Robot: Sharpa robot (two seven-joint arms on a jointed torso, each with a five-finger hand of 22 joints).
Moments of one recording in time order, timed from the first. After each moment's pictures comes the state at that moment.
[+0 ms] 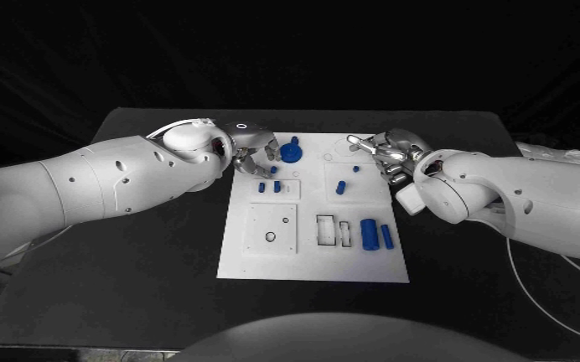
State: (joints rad) left arm 1.29 -0.60 -0.24 1.22 -1.57 -0.18 0.11; left_hand 1.50 -0.21 0.23 0.29 0.07 0.94 0.14 0.07 0.08 1.06 0.10 0.06 0.06 1.47 0.04 1.57 1.31 0.01 1.47 0.14 1.57 1.31; right arm 1.23 -0.90 -0.21 1.58 -0.45 -0.44 -0.03; right_hand 1.14 0.17 -0.14 0.29 0.19 0.75 0.20 0.15 0.09 1.47 0.16 1.57 1.31 1.46 0.10 1.57 1.31 0.01 1.47 0.21 1.57 1.31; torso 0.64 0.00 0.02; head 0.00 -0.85
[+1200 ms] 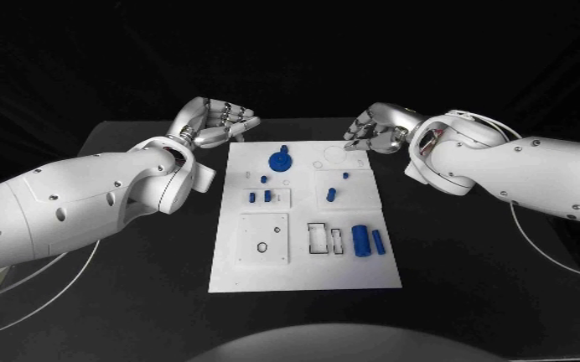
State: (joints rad) left arm 1.30 -0.77 -0.23 1.42 -0.39 -0.54 0.40; left_hand 1.31 -0.12 -0.11 0.30 0.26 1.00 0.16 0.09 0.09 1.11 0.11 0.07 0.06 1.10 0.06 0.56 0.57 0.17 0.95 0.16 0.41 0.99; right arm 1.35 -0.90 -0.21 1.53 -1.24 -0.34 -0.12; right_hand 1.53 0.08 -0.04 0.25 0.06 0.96 0.13 0.15 0.11 1.06 0.10 0.23 0.27 1.47 0.04 1.57 1.31 0.01 1.47 0.15 1.57 1.31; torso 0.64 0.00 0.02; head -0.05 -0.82
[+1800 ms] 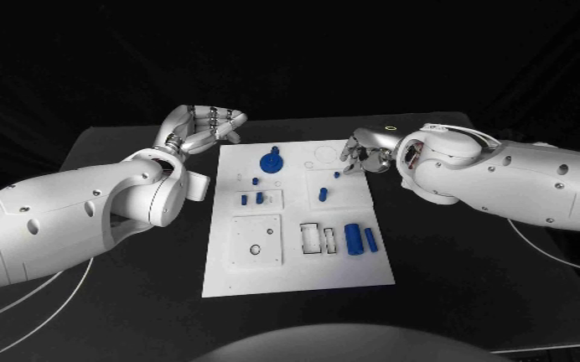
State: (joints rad) left arm 1.29 -0.80 -0.23 1.50 -0.21 -0.56 0.46; left_hand 1.31 -0.10 -0.11 0.29 0.26 0.99 0.17 0.09 0.09 1.10 0.13 0.07 0.06 1.02 0.09 0.41 0.45 0.17 0.94 0.20 0.22 0.83; right arm 1.29 -0.90 -0.21 1.53 -1.49 -0.21 -0.21; right_hand 1.52 0.05 -0.03 0.25 0.06 0.96 0.11 0.11 0.09 1.07 0.12 0.15 0.15 1.47 0.06 1.57 1.31 0.01 1.47 0.16 1.57 1.31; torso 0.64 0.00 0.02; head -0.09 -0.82
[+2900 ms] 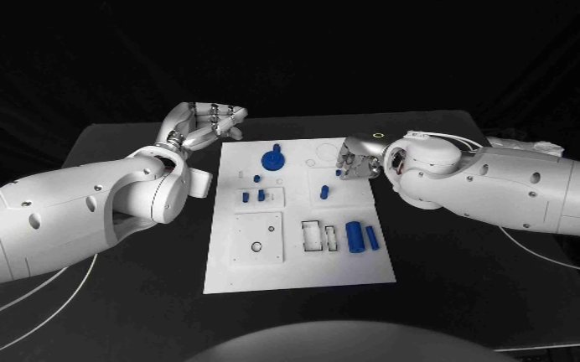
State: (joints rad) left arm 1.29 -0.80 -0.23 1.51 -0.17 -0.56 0.47; left_hand 1.32 -0.08 -0.10 0.29 0.26 0.98 0.18 0.09 0.09 1.10 0.13 0.07 0.06 1.01 0.09 0.41 0.43 0.17 0.94 0.20 0.20 0.80; right arm 1.26 -0.82 -0.21 1.49 -1.57 -0.18 -0.28; right_hand 1.54 0.05 0.01 0.22 0.06 0.99 0.12 0.09 0.08 1.09 0.11 0.10 0.07 1.47 0.05 1.57 1.31 0.01 1.47 0.16 1.57 1.31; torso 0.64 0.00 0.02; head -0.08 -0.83
